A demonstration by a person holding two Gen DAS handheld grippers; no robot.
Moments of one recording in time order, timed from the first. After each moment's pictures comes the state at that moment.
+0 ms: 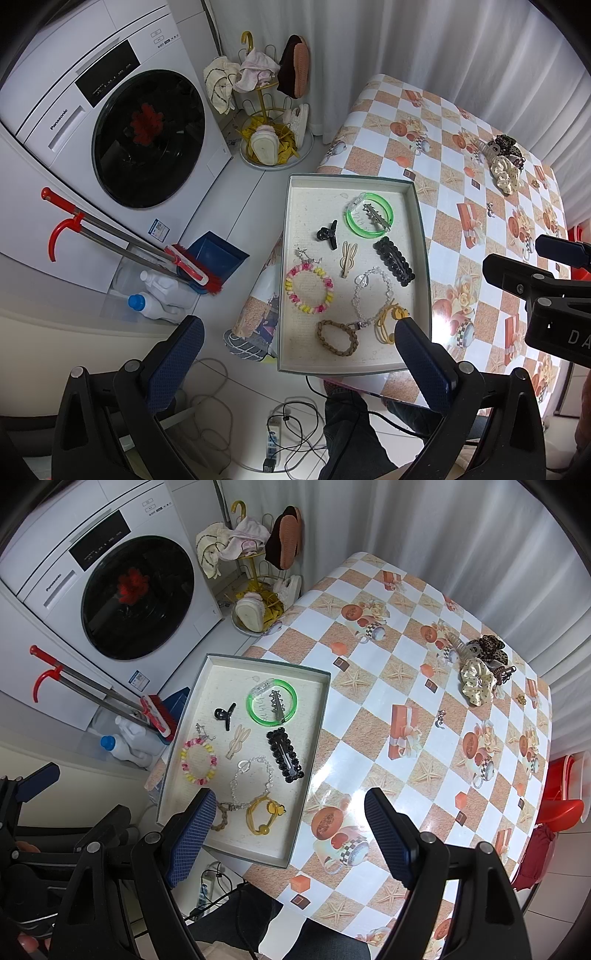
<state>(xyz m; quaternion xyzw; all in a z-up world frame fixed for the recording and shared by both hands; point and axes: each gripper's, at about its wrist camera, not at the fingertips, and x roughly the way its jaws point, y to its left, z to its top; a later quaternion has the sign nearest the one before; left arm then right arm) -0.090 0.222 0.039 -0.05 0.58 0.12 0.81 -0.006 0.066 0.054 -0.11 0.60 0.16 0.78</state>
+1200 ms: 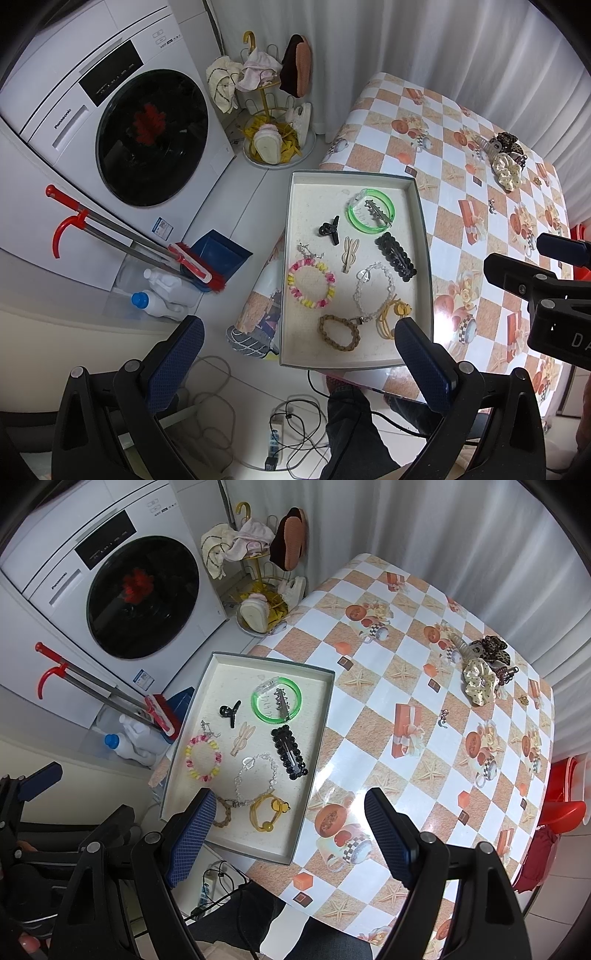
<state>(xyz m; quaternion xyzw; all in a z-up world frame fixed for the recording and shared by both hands) -0.093 0.220 0.041 -0.04 0.58 0.12 0.80 -0.009 0.066 0.054 -0.10 0.60 0.16 0.78</state>
